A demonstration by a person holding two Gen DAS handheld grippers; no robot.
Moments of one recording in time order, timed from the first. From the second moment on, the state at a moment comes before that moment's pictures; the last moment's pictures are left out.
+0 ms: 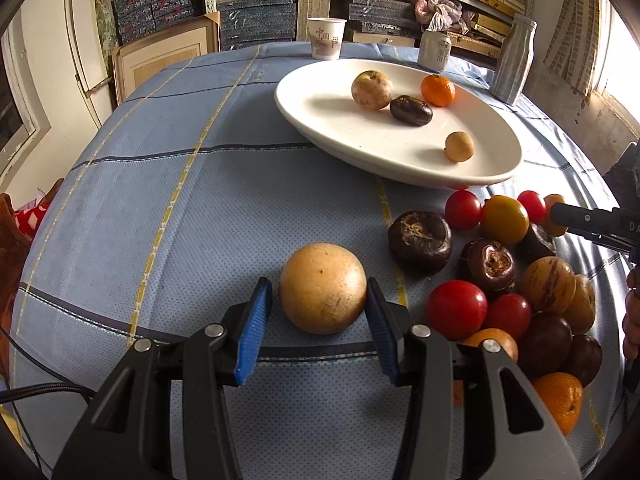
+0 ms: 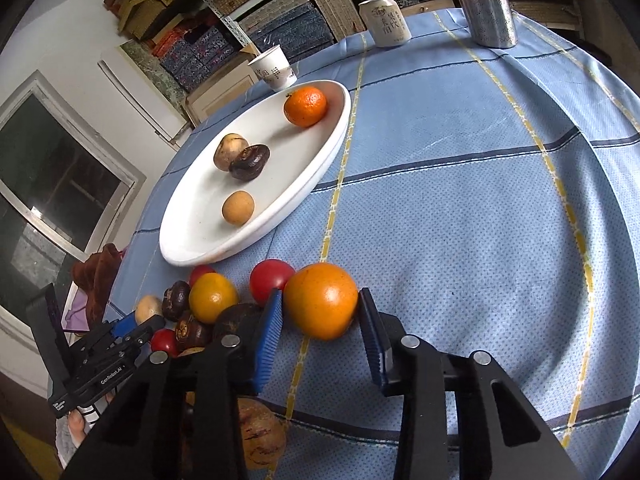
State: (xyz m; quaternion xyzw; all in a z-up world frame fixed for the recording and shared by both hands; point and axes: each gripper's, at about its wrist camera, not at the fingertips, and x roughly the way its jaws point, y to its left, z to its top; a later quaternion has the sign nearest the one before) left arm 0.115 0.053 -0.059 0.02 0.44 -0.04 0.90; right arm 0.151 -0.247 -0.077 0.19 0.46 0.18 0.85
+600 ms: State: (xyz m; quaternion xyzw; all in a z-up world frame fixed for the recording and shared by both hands) left arm 0.128 0.052 -0.008 0.01 0.39 -0.04 0.92; right arm 0.144 -0.259 -0.034 0.21 0.39 0.18 0.88
